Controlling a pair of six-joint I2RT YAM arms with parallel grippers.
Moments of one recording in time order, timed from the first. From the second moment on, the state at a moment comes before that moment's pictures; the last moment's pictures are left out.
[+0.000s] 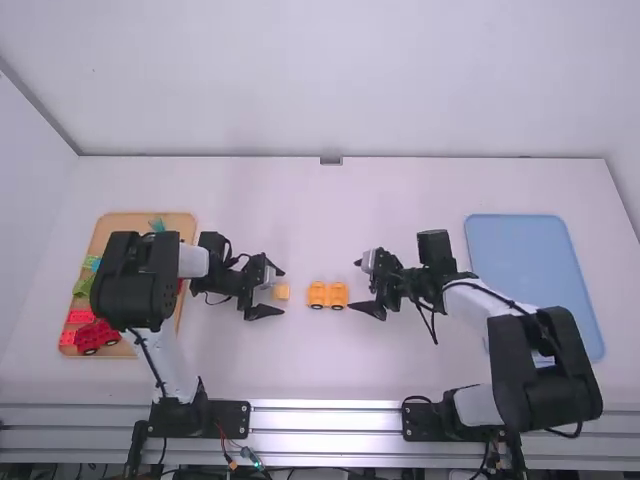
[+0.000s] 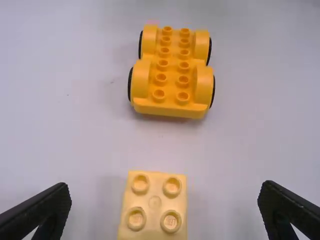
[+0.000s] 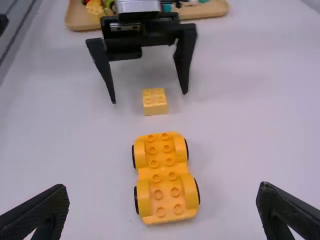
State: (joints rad) left arm 0.07 1.98 0.80 -0.35 1.05 1.52; right arm 0.20 1.54 0.59 -0.03 -1.02 -0.94
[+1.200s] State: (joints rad) left arm 0.07 2.01 0.74 -0.12 1.06 1.39; right arm 0.32 1.59 0.59 0.05 -0.86 -0.96
